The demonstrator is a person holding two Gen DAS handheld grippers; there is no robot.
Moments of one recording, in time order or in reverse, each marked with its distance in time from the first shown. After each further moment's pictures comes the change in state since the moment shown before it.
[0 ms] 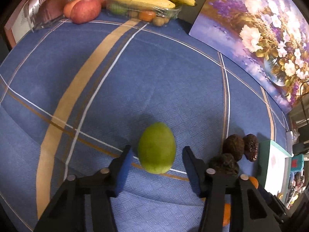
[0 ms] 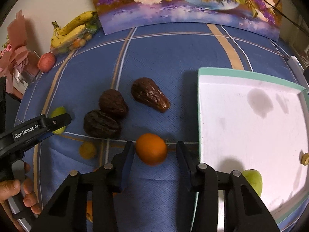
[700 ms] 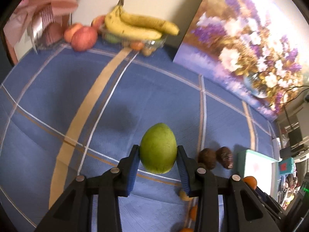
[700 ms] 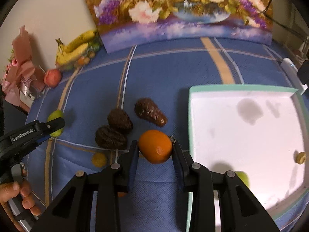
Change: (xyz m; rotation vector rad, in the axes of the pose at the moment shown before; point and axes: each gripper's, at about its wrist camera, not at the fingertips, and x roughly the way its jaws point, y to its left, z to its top) left arm -0.063 -0.014 0.010 0.031 -0.127 -0.056; right arm -0.044 -0.004 0.009 0.040 -0.108 0.020
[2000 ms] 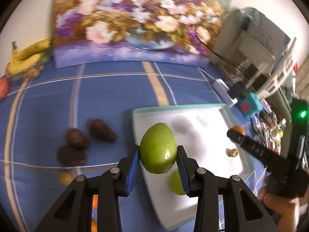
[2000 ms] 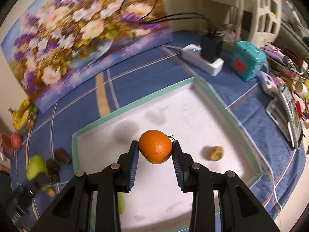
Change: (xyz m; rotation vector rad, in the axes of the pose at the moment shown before) left arm 0.003 -0.207 -0.085 0.452 0.085 -0.248; right arm -0.075 -0.177 -0.007 0.379 -0.147 -0.275
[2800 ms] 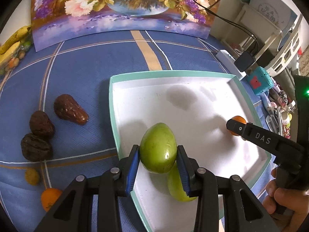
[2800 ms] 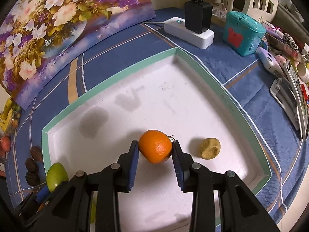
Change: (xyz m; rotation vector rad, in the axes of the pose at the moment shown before) left arm 0.068 -0.012 -0.023 0.032 0.124 0.018; right arm 0.054 -0.026 -0.011 0.037 0.140 -0.041
